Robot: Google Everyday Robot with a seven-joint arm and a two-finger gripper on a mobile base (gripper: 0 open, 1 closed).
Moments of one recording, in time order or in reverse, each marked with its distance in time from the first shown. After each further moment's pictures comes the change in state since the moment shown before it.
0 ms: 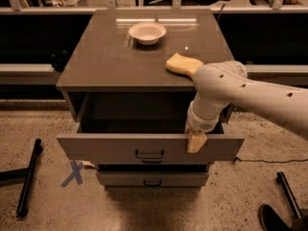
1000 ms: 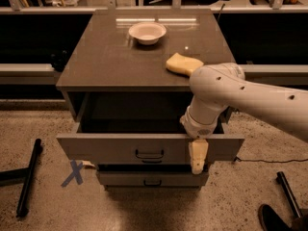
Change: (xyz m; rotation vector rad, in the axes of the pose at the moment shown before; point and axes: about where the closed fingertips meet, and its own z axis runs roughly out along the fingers) arm -0.013 0.031 -0.004 -0.061 -0.002 -0.036
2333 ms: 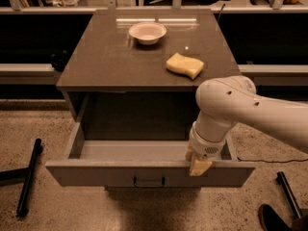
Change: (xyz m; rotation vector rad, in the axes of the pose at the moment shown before) arm 0.006 0.066 -0.002 -0.060 0.008 0.023
